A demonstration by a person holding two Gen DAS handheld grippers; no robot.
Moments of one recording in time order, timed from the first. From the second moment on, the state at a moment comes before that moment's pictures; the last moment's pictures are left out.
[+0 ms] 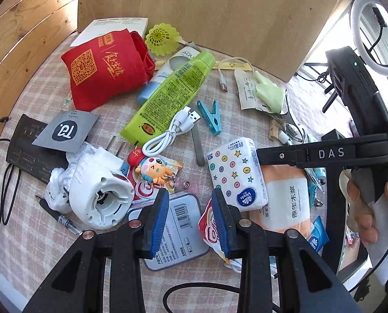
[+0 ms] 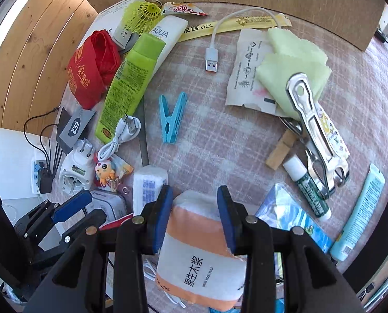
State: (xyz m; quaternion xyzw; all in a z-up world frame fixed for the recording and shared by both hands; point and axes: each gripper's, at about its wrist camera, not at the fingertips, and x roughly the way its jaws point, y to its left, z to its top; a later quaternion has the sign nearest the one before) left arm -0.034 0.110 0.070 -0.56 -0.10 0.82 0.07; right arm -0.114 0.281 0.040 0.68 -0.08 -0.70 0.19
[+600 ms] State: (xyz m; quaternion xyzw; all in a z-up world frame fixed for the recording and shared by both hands) left arm 0.014 0.174 0.081 -0.55 -0.08 0.82 0.15; right arm -0.022 0.345 0.077 0.63 -0.14 -0.74 0.17
